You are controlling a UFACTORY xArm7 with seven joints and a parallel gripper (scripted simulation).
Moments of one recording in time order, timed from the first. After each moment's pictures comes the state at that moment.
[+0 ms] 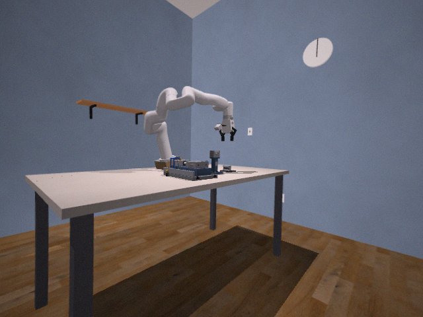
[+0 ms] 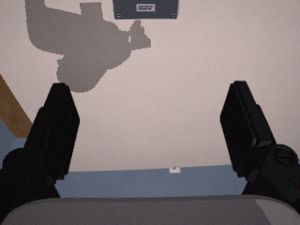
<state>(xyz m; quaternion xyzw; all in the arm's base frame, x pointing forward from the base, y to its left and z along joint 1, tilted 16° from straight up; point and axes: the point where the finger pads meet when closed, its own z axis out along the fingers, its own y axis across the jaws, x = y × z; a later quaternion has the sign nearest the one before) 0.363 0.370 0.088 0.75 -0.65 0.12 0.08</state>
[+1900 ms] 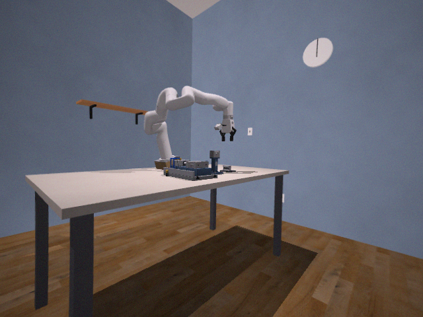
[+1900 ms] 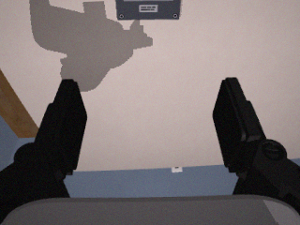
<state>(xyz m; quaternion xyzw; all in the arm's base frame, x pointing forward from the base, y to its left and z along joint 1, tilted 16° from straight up) 0.366 0.369 0.090 0.75 -0.65 0.12 0.08</state>
